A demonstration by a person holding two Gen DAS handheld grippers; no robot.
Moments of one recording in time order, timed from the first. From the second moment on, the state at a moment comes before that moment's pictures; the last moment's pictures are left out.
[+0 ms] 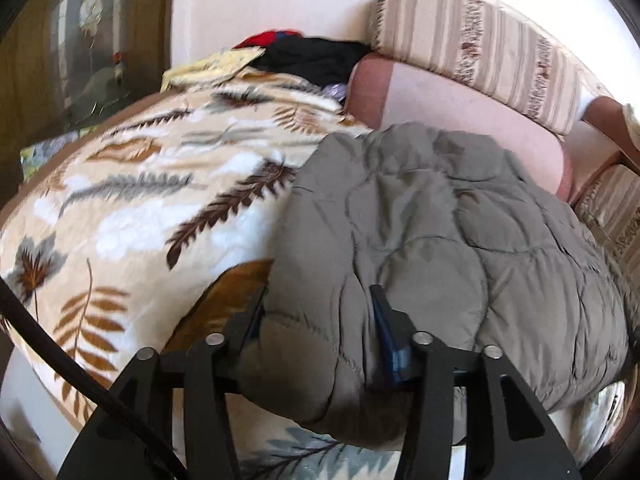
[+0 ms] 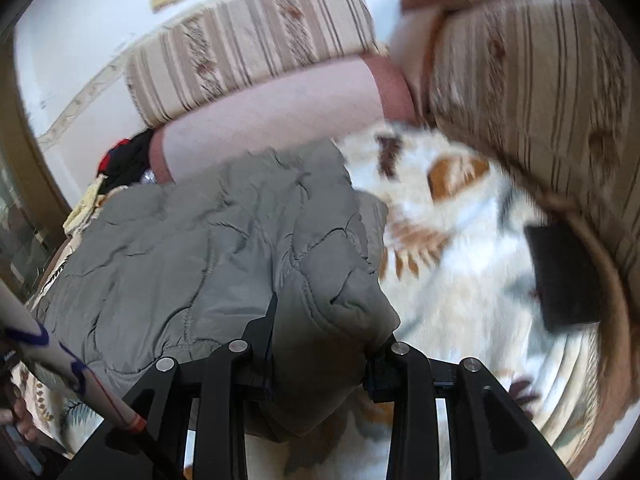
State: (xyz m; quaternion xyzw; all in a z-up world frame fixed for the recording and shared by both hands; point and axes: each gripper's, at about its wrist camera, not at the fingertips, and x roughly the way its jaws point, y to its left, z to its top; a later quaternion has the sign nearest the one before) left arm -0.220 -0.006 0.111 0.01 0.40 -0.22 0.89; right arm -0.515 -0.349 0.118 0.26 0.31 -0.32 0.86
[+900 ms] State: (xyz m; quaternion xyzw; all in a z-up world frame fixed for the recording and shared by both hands) left arm -0.286 -0.026 0.140 0.04 0.28 -0.20 0.94; right arm -0.568 -0.340 0.142 0.29 0.25 -0.34 0.86
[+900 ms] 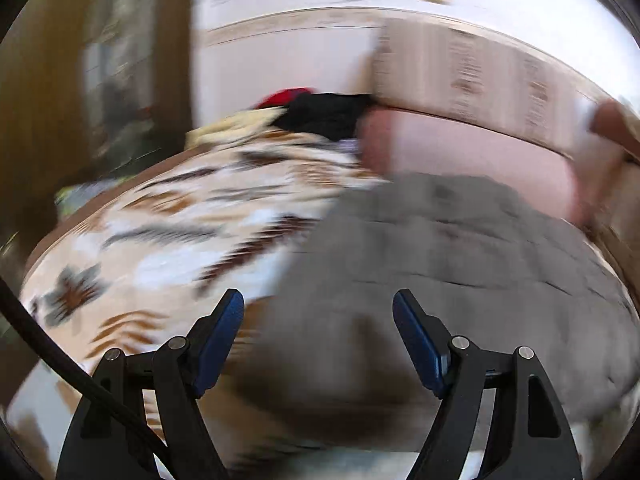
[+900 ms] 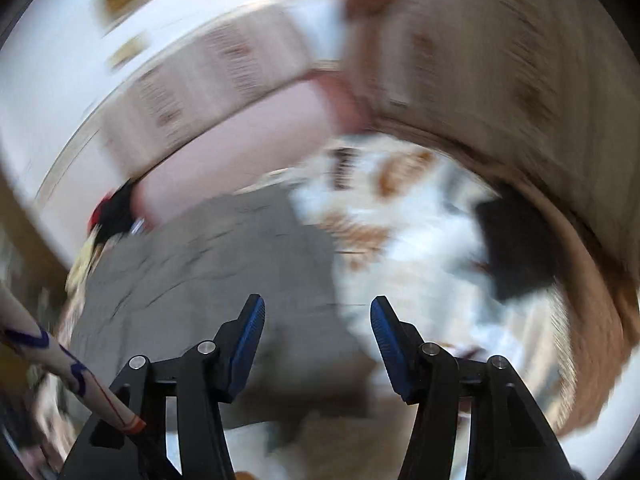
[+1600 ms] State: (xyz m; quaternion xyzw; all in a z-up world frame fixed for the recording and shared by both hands) left arm -0.290 -0.125 0.089 0.13 0.32 -0.25 0.91; right arm -0.451 -0.288 0.089 0.15 0.36 -0.28 0.88
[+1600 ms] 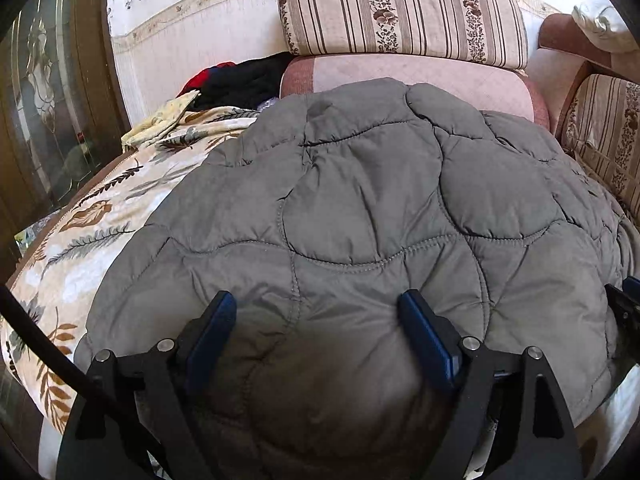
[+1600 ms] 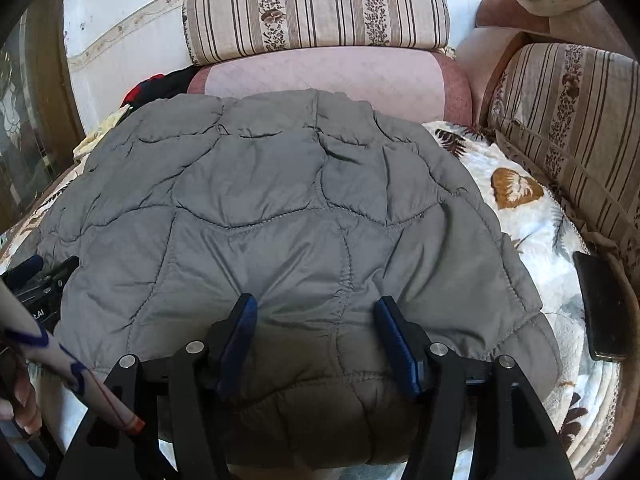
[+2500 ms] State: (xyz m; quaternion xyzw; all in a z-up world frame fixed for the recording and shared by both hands) left arm -0.294 -0.098 0.111 0.09 0.30 -0.24 0.92; right arm -0.433 -0.276 0.130 0.09 0.34 -0.28 0.89
